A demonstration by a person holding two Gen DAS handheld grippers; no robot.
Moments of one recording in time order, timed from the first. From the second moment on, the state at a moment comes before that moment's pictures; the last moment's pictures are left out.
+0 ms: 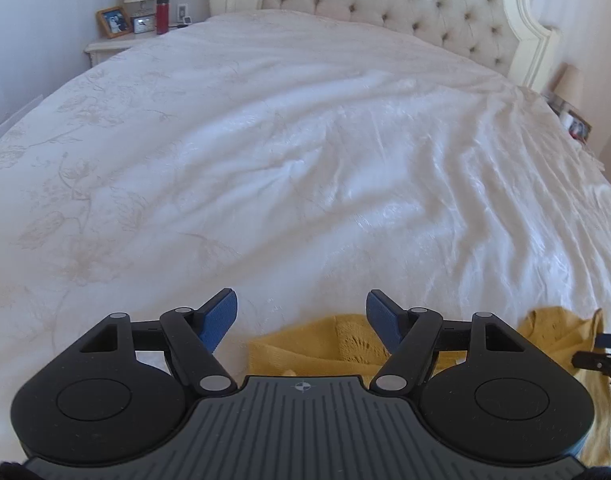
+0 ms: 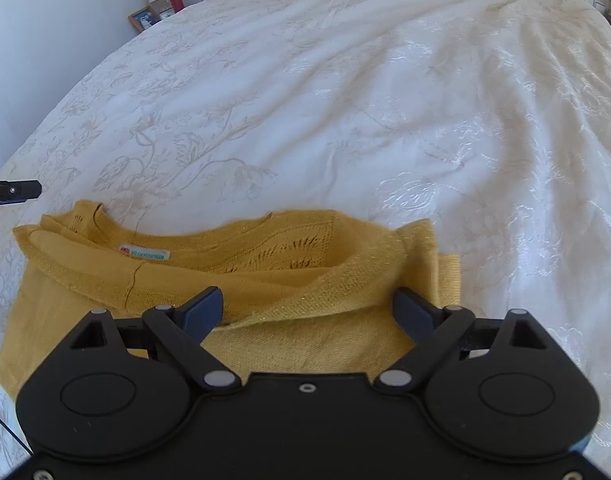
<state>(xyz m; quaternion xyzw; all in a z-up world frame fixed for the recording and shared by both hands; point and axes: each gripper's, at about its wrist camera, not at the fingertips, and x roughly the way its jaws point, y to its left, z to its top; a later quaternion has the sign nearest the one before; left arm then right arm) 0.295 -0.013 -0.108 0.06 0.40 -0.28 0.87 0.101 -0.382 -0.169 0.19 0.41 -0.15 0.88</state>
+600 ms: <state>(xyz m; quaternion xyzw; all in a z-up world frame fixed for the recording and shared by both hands) 0.208 -0.014 -0.159 0.16 0.47 -0.35 0.79 0.092 -0.327 -0.171 0.15 0.44 -0.05 0.89</state>
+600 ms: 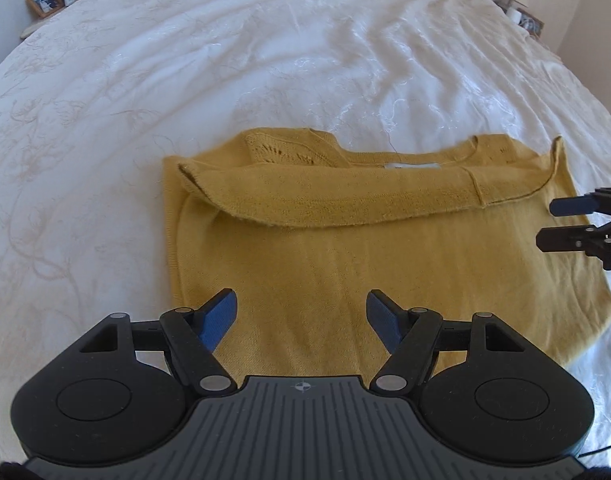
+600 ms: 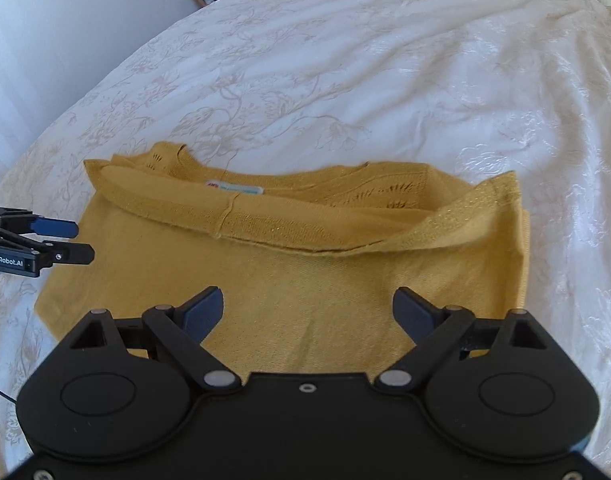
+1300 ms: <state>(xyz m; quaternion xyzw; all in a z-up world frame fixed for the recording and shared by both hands) 0.281 -0.015 -0.133 0.11 0.45 -0.28 0.84 0.105 -0.376 -0.163 0.19 0.41 -0.13 0.88</state>
